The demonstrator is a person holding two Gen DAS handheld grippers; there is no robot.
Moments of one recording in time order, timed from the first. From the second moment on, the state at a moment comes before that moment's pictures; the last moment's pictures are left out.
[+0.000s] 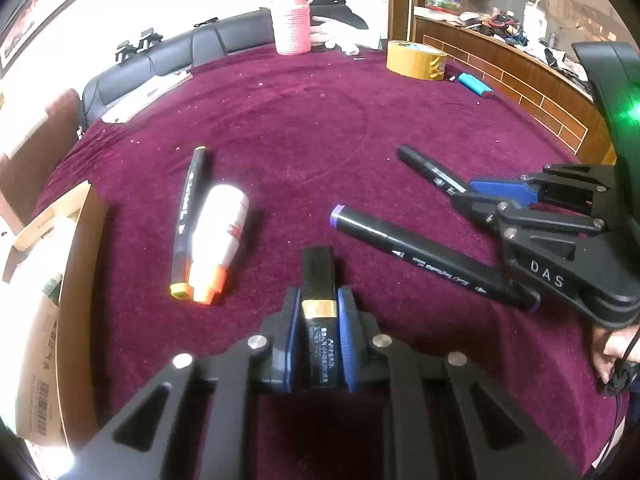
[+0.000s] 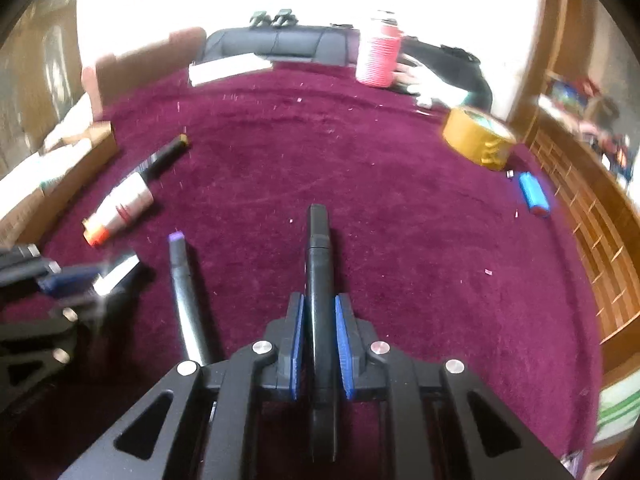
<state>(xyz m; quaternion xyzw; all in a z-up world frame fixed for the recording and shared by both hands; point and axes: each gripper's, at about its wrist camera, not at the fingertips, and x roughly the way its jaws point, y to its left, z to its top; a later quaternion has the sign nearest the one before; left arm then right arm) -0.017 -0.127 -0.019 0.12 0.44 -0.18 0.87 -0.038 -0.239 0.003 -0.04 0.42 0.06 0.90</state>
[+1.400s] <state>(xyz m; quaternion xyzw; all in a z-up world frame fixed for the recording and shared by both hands) -0.054 0.168 0.039 -0.12 0.37 -0.02 0.92 0.079 0.089 0.045 -0.04 0.47 0.32 0.82</state>
